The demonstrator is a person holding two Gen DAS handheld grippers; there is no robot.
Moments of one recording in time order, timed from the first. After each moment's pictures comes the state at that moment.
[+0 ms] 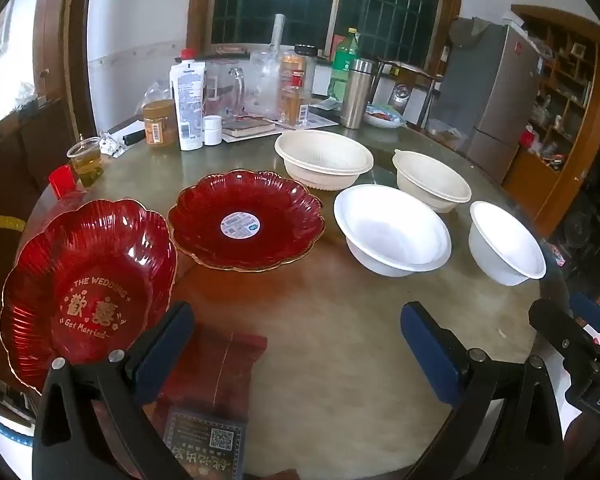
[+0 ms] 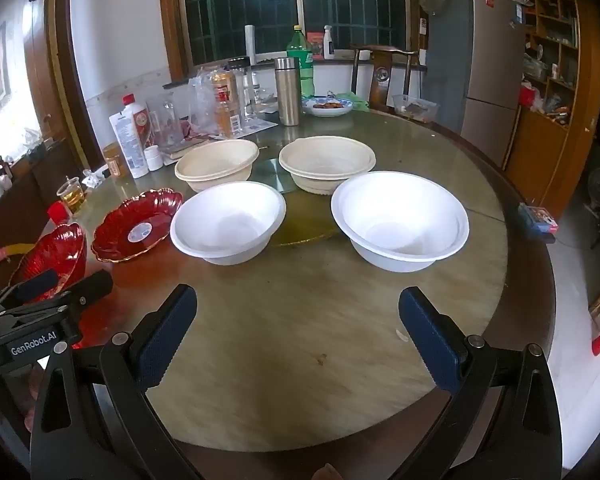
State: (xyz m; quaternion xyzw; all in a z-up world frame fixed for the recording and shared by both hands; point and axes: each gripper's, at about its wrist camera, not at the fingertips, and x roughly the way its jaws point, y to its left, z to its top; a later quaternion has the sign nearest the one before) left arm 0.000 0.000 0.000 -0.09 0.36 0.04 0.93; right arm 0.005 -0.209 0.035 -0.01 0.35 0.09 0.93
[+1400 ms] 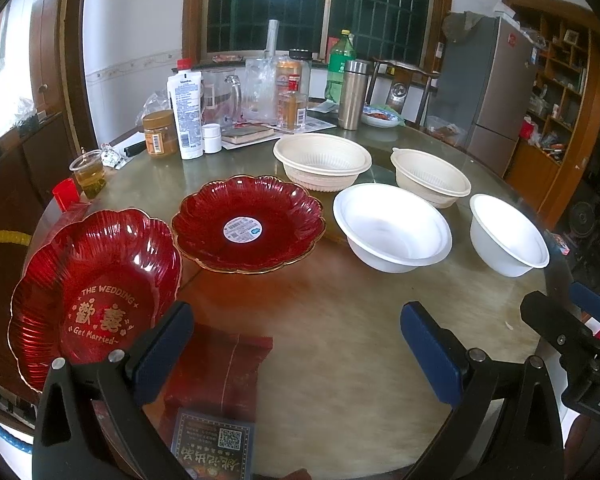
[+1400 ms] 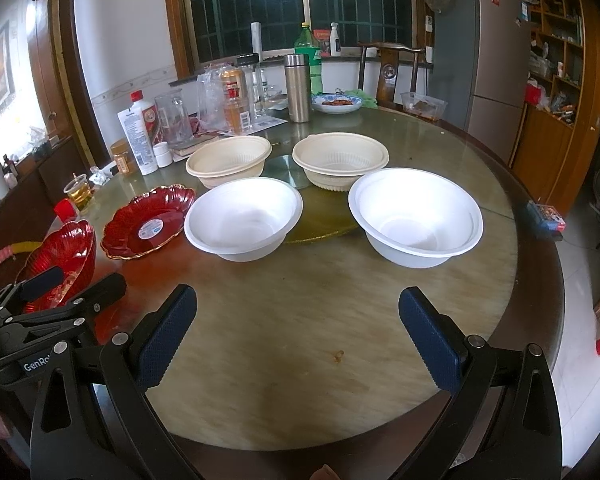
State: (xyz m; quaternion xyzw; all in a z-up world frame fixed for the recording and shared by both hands) left arm -0.003 -0.005 0.004 -0.06 0.36 0.04 0.93; right arm 0.002 -0.198 0.032 -0.01 0.36 0.09 0.93
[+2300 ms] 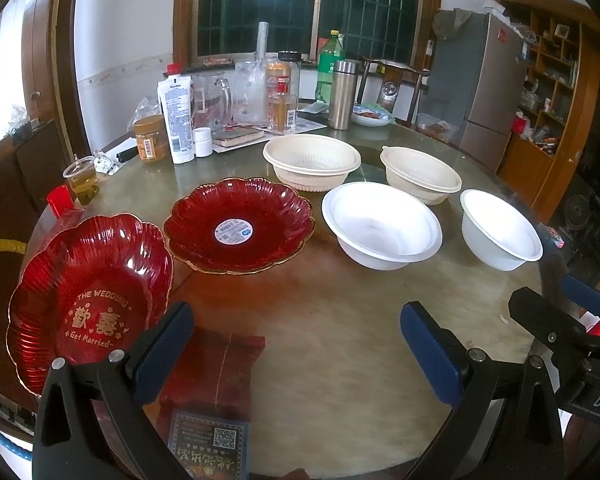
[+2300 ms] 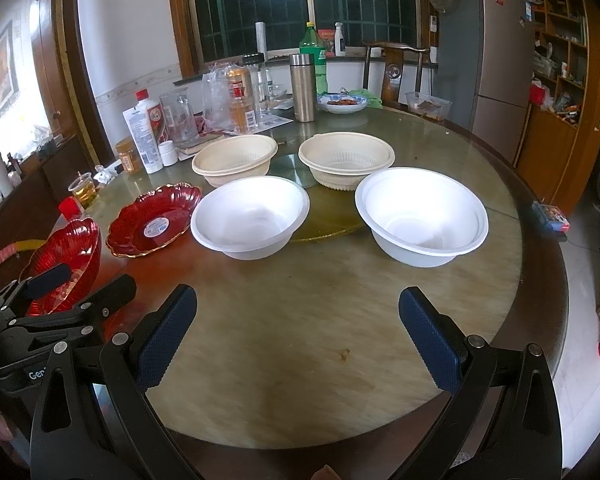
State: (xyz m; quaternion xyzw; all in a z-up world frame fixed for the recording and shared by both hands) left arm -0.005 -0.008 0.003 -0.05 0.36 0.03 0.93; right arm 0.000 -0.190 0.033 -0.01 0.36 0.10 0.93
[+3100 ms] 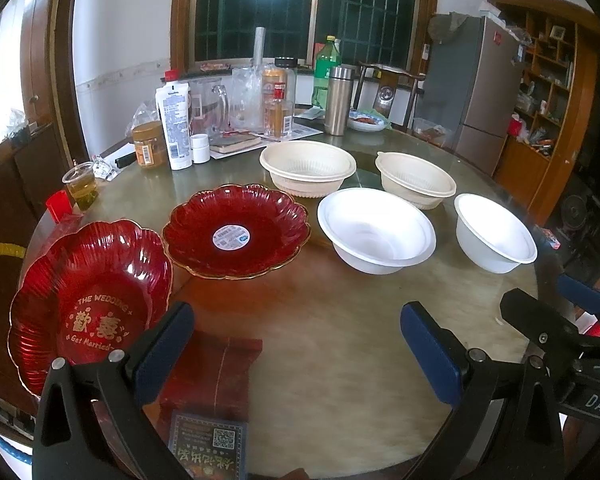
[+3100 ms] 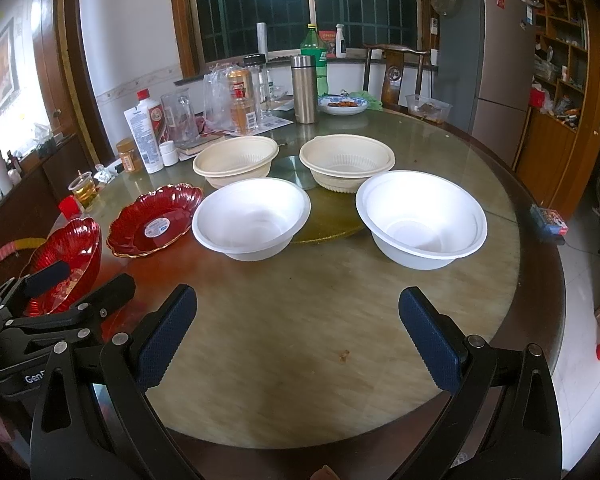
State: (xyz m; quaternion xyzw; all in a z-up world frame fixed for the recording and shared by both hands) left arm -0.009 -0.009 0.008 -0.05 0.35 0.02 0.94; right arm -0.001 -0.191 0.035 -0.01 0.36 0.10 0.93
